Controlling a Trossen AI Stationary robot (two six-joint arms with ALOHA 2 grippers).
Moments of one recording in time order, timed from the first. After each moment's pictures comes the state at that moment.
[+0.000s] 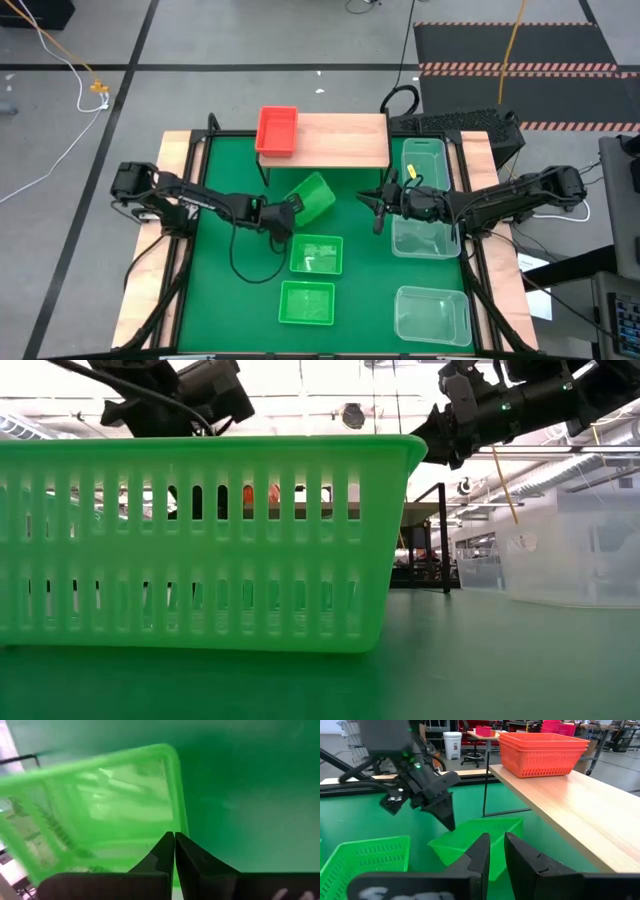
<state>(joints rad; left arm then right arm) -0.07 1.57 0.81 -0.28 -0.43 1.23 0.04 1.16 0.42 0.54 0.37 0.04</state>
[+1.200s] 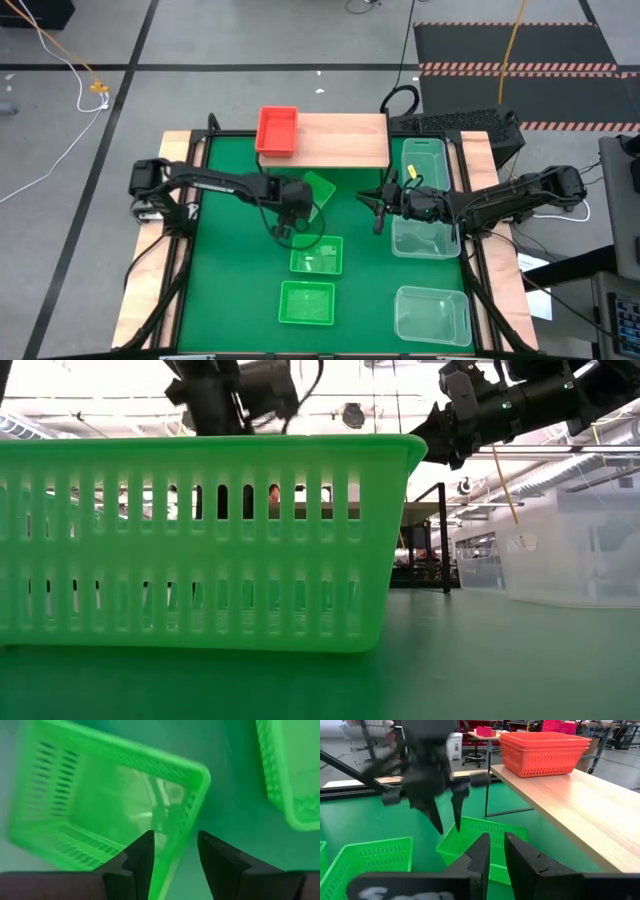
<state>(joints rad) 0.07 1.70 1.15 -0.66 -0.08 0.38 0.04 1.16 0.42 0.54 0.36 0.06</state>
